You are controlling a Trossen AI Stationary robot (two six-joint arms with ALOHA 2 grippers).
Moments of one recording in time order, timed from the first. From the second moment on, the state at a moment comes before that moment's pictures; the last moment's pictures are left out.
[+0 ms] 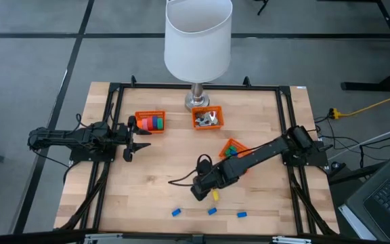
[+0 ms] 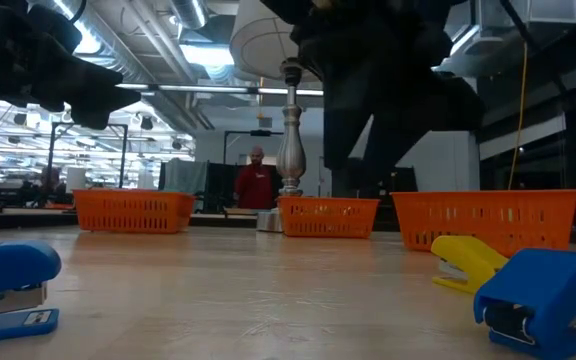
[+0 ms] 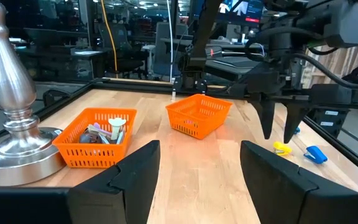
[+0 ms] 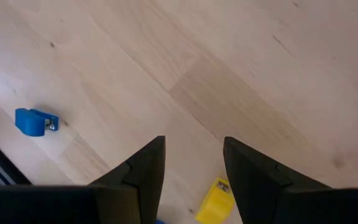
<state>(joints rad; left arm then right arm) 0.02 0.05 0.01 0.02 -0.03 -0.08 0.42 2.04 1.57 -0.78 0.09 1.26</state>
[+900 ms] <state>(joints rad) 0.02 0.05 0.01 0.02 -0.03 -0.08 0.53 2.06 1.57 -0.92 0.11 1.47</state>
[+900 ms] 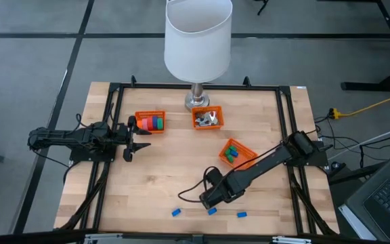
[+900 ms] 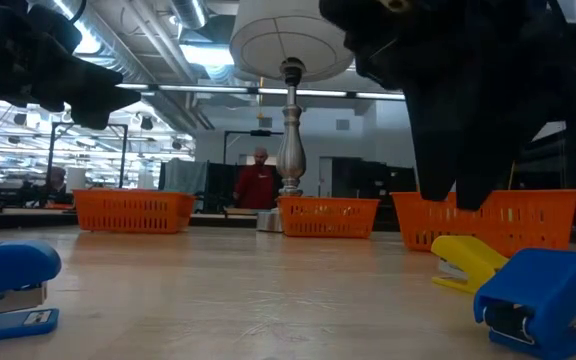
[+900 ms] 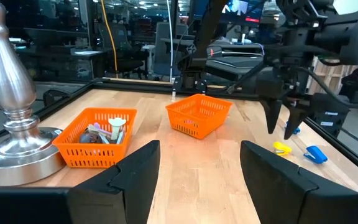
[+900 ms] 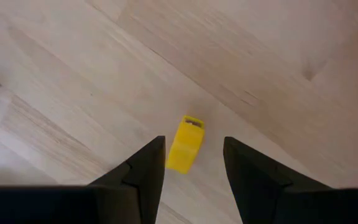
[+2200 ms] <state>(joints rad) 0.02 0.07 0.01 0.03 -0.03 -0.08 0.53 2.16 1.56 -0.88 0.09 1.46</state>
